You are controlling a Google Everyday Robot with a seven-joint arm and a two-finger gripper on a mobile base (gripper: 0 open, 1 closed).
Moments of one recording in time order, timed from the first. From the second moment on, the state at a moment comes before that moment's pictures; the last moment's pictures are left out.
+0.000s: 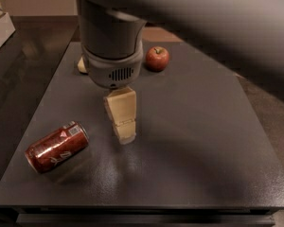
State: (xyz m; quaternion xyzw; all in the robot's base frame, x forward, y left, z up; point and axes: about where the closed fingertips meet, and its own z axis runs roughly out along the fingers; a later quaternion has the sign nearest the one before) arm 0.428 0.060 0.943 -0.83 0.54 -0.05 0.13
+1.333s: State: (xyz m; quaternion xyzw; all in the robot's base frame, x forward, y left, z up) arm 0.393 0.160 0.856 -0.90 0.43 -0.04 0.04
